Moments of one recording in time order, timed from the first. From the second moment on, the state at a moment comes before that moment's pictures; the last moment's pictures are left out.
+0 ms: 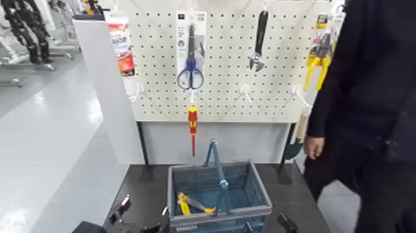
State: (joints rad) left arm 0.36 0.14 -0.12 -1.81 0.18 -0.15 -0.16; right arm 0.36 0.00 0.10 -1.62 -0.18 -0.31 0.31
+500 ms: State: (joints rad) left arm 0.36 0.15 -0.13 -1.81 0.19 -0.15 -0.16; right arm 0.36 0.00 0.10 -1.62 -0.18 -0.31 0.31
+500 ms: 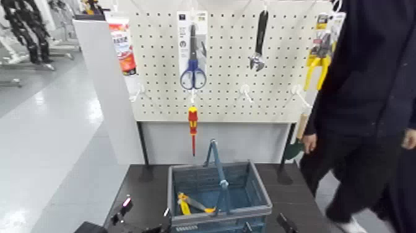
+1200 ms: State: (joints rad) left arm 0.24 0.16 -0.09 -1.84 0.24 0.00 -0.32; right arm 0.36 0.00 0.10 -1.62 -0.18 -0.31 0.31
